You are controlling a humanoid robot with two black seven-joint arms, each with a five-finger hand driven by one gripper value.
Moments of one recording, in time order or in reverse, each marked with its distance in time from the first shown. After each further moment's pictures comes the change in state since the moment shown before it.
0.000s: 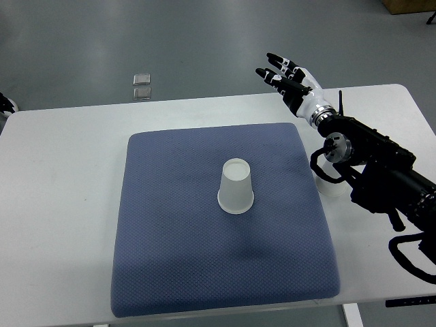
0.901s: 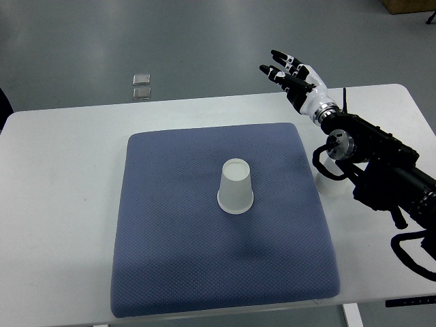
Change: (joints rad) left arm 0.002 0.000 -0.002 0.000 0.003 0.000 0.001; right arm 0.022 -0.010 0.000 0.003 -0.001 -0.020 -0.002
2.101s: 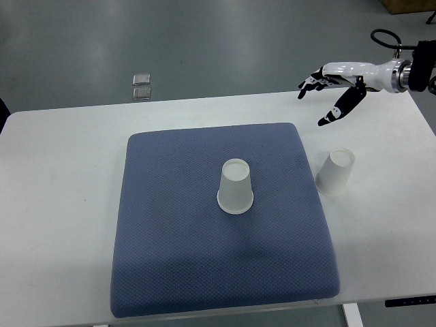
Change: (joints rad) left arm 0.000 0.000 0.000 0.000 0.000 0.000 0.000; right arm 0.316 -0.612 -0.661 0.423 -0.912 0.333 0.003
